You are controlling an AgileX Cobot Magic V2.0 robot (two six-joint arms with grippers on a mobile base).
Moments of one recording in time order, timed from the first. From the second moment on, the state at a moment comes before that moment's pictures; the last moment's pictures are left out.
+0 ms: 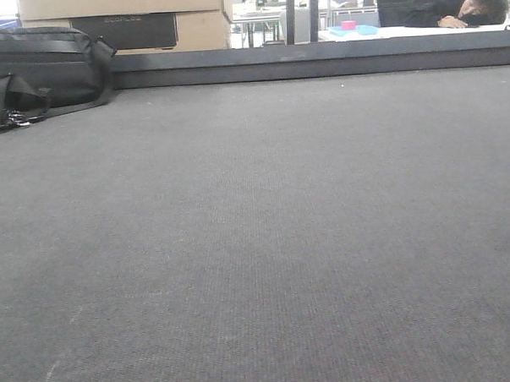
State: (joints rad) left arm -0.02 0.71 -0.90 0.13 1.00 -0.08; right arm 0.12 0.50 -0.76 0.07 0.77 0.00
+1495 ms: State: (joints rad) left arm -0.02 1.26 -1.09 0.04 1.12 -0.08; right arm 0.12 1.53 -0.96 0.08 1.04 0.03
